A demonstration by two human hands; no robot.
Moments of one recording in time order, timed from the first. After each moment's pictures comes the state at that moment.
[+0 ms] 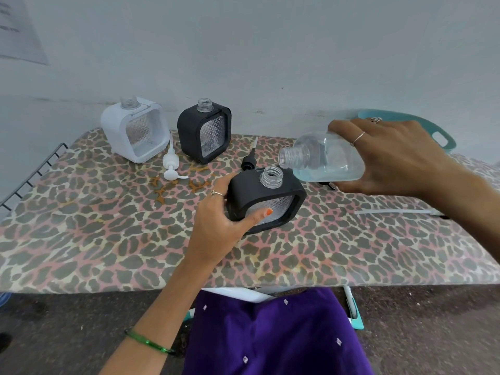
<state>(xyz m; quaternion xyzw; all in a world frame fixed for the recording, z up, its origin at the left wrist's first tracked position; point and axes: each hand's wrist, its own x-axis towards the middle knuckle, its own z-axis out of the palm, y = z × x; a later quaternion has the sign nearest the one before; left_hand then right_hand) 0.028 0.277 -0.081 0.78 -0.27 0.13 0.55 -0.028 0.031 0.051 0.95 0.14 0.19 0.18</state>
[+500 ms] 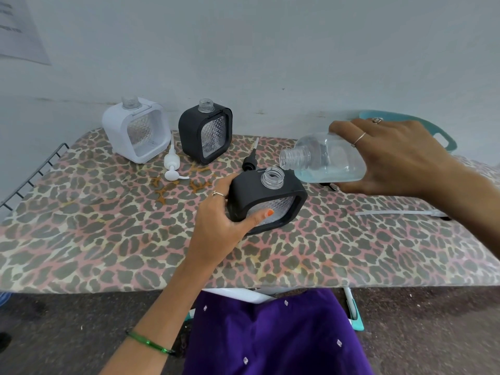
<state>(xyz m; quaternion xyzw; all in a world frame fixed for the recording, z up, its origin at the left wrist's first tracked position) 0.030 0.278 -0.083 0.78 -0.27 0.13 0.55 -0.028 0.030 0.054 0.95 0.14 0.19 0.19</state>
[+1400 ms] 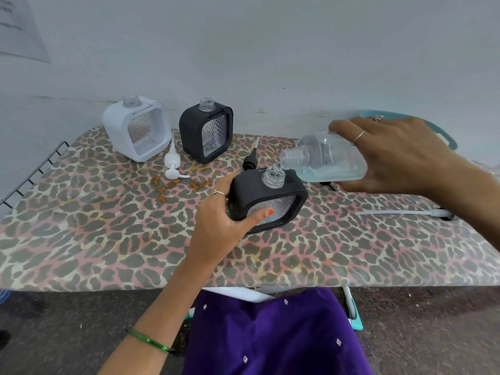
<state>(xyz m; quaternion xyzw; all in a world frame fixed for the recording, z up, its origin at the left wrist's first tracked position) 0.029 0.277 -0.082 0.78 -0.27 0.12 0.55 -0.027 0.030 0.057 0.95 0.14 0.17 0.21</state>
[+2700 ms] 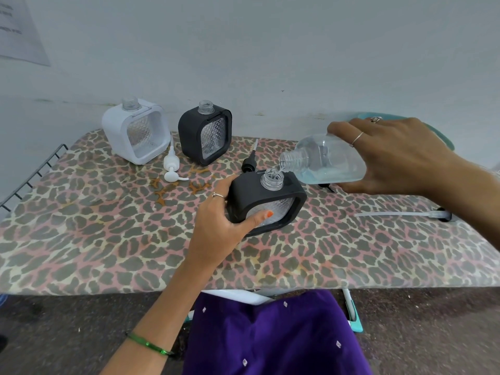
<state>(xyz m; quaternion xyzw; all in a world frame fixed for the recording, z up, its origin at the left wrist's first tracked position) 0.029 0.278 -0.082 0.78 -0.27 0.14 0.55 -0.028 0.031 0.060 0.95 0.14 0.17 0.22</state>
